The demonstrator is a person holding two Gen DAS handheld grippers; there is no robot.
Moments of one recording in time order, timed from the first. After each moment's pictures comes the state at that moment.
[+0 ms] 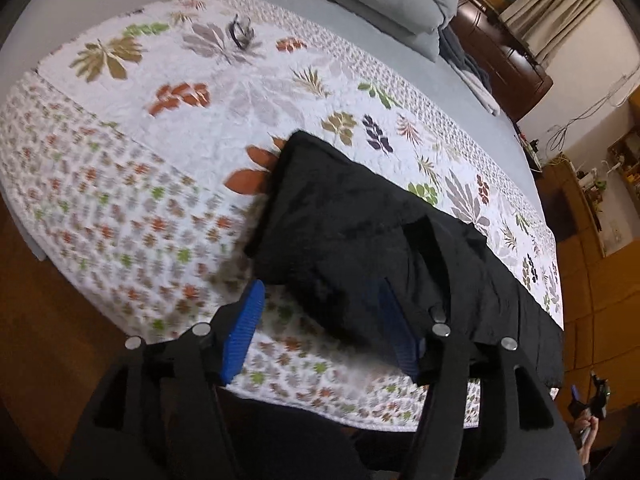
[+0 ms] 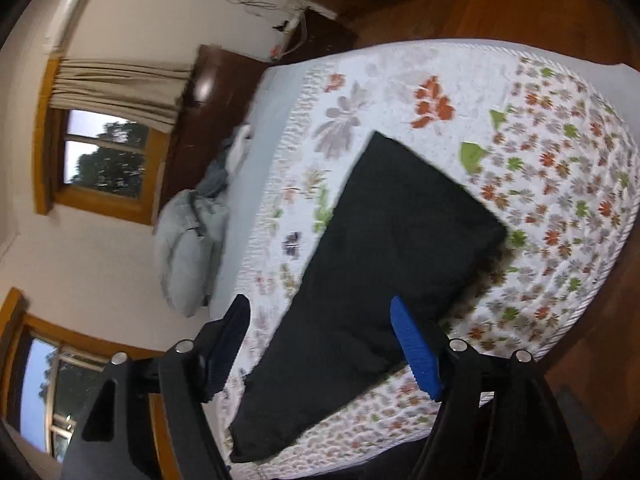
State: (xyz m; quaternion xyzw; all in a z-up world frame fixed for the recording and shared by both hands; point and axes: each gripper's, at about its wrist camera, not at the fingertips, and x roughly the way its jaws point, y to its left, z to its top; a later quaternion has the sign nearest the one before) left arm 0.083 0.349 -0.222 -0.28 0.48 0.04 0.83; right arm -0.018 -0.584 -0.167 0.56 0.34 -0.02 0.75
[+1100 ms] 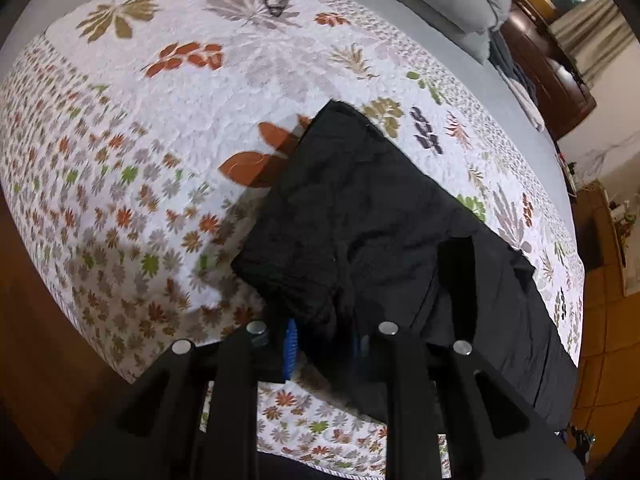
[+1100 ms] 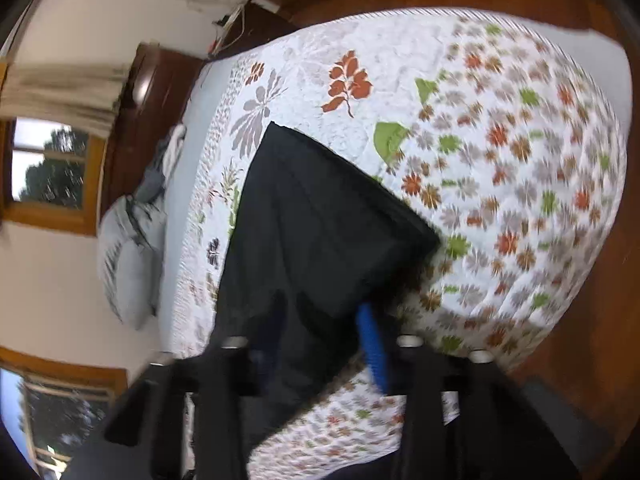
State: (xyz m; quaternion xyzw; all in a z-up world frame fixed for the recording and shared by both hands) left arm 0.127 0.349 -0.277 -0.31 0.50 0.11 0.80; right arm 0.014 -0.597 -0.218 0.53 0.40 -0.08 0.74
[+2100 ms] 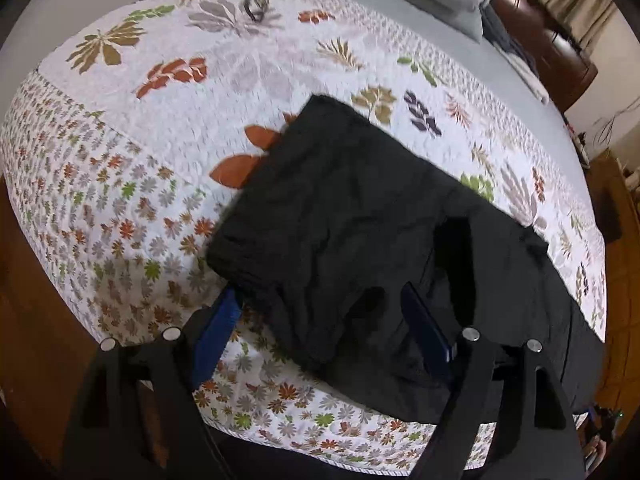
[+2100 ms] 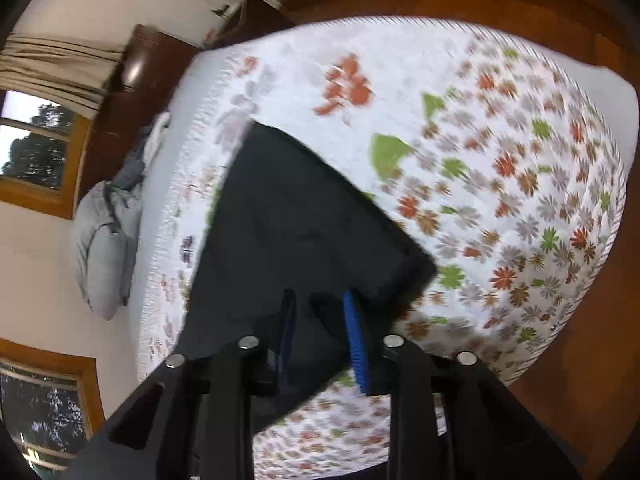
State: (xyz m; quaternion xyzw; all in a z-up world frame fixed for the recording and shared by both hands) left arm 0.137 0.327 -0.269 -0.24 0.52 0.11 0.81; right arm 0.024 -0.599 -0.223 0.50 0.42 -0.10 0.75
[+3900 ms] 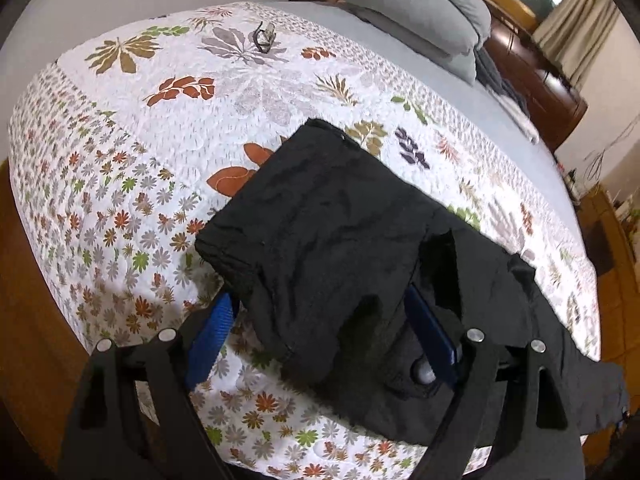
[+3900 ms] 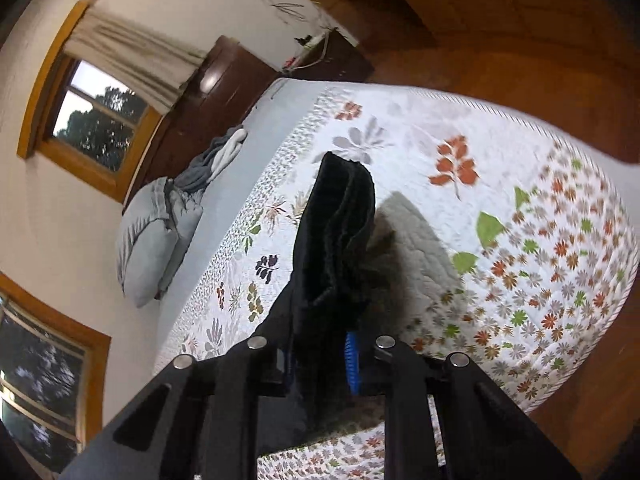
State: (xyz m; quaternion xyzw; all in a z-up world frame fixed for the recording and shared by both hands) left arm 0.112 0.315 -0.267 -0.27 0.43 0.14 0.85; right arm 0.023 -0.555 -0.119 0.42 0.34 -0.04 0.84
